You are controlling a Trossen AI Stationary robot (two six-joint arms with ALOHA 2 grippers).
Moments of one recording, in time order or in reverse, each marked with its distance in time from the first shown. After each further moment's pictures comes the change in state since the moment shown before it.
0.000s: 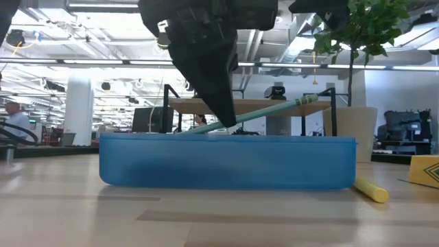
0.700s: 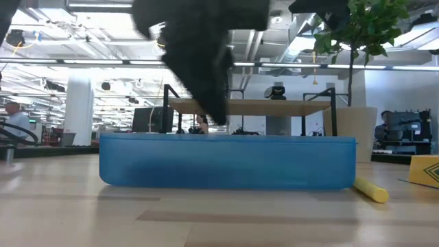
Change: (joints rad) left arm -0.005 -0.017 0.000 -0.074 -0.040 0.026; right arm 0.000 0.000 0.000 0.001 0.000 0.001
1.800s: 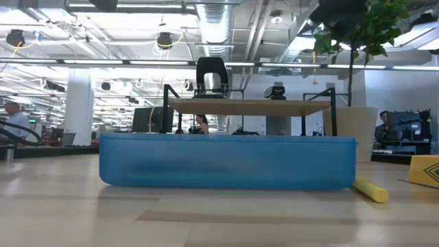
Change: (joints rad) left arm -0.288 -0.932 -1.139 1.426 -0.255 0.136; right arm 0.033 0.060 0.001 -0.065 -0.161 -0.059
